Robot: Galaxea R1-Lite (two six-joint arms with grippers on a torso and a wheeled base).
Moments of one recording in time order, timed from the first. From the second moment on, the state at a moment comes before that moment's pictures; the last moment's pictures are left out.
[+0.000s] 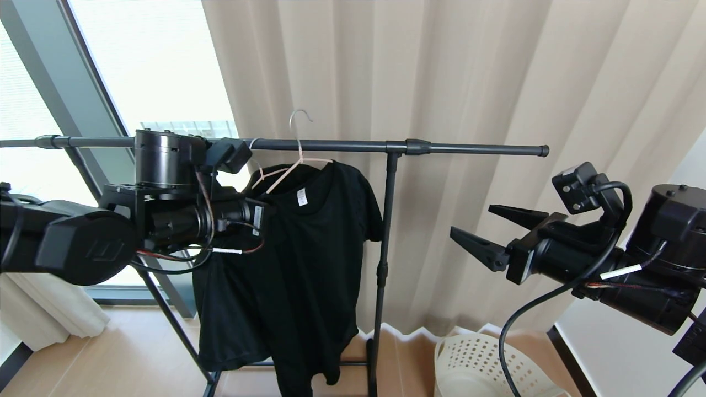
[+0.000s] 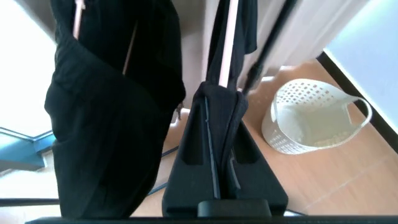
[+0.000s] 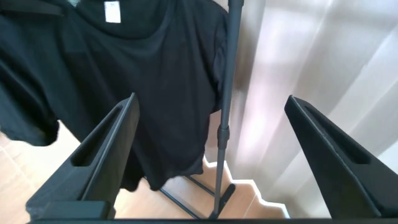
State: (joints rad) left arm -0.33 1.78 -1.04 -0.33 -0.09 0.06; right arm 0.39 1.61 -0.52 -0.97 0.23 0.03
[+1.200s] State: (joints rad) left arm -0.37 2.01 -1.18 -0.33 -0.05 -0.07; right arm 0.38 1.59 -0.52 -0.97 0.23 0.03
